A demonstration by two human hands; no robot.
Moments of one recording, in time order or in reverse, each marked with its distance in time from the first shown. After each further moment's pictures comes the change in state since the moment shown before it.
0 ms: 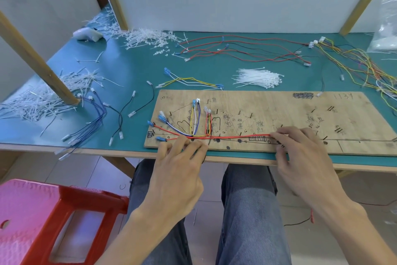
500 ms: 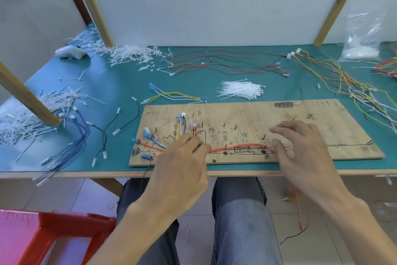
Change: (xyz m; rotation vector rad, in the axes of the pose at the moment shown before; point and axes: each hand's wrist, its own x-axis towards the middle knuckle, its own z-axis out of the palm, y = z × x) left_hand 0.044 0.017 -0.032 -0.184 0.043 0.108; right_hand 0.018 0.021 -0.024 0.213 0.115 0.093
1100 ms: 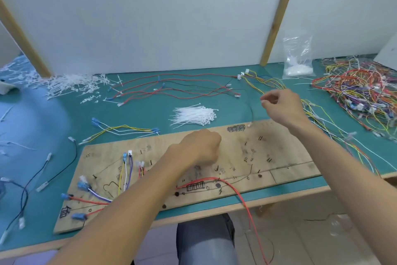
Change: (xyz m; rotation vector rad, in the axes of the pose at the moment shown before) left_hand 0.213 0.054 0.097 -0.012 -0.618 0.144; right_hand 0.177 0.131 -0.033 0.156 0.067 0.416
